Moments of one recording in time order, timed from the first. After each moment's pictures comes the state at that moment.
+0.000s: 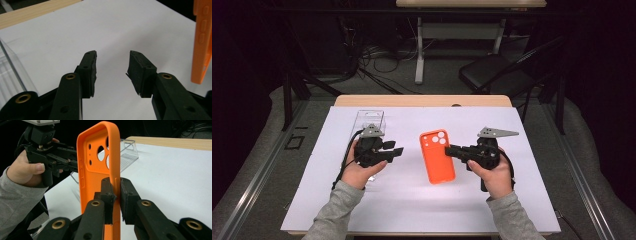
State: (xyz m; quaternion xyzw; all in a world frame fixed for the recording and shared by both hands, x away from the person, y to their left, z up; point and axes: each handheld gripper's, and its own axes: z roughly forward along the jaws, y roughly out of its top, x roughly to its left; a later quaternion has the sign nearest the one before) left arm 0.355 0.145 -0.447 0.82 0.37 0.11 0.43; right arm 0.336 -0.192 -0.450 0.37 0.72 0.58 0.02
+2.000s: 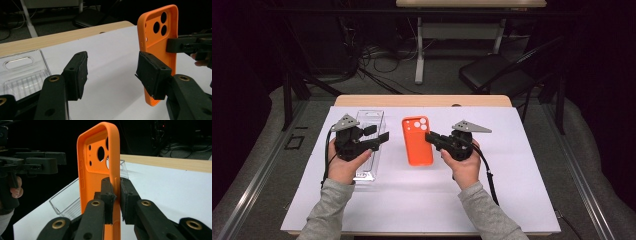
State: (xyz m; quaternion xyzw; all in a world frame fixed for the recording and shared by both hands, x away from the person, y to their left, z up) left arm 0.355 0.185 -0.425 0.74 0.41 0.15 0.52; right arm 0.363 -0.128 -0.459 0.40 0.68 0.60 0.11
